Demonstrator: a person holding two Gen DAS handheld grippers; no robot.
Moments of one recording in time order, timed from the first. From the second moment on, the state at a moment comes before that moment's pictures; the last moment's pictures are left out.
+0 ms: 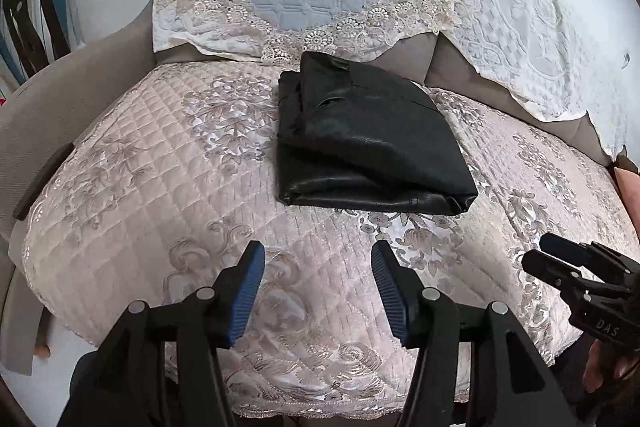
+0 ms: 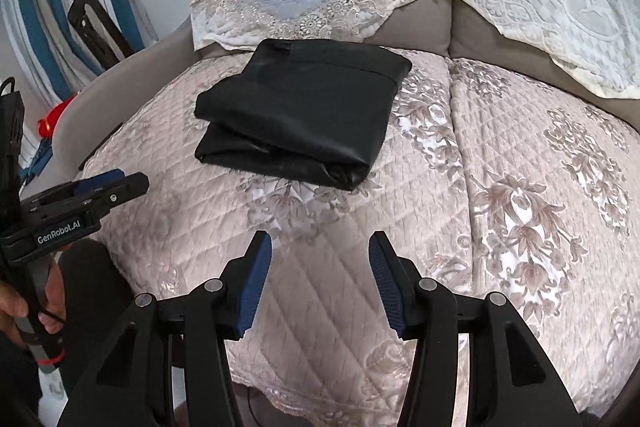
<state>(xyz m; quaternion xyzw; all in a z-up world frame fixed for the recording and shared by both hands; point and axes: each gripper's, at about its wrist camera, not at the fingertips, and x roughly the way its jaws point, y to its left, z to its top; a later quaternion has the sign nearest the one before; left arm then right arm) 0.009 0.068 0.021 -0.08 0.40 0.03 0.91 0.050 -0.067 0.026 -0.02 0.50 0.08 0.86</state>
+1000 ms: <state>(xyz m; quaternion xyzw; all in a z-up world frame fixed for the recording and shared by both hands) 0.002 0.065 0.016 -0.09 0.41 0.03 0.91 0.048 -0.056 0.029 -0.03 0.50 0.08 0.86</state>
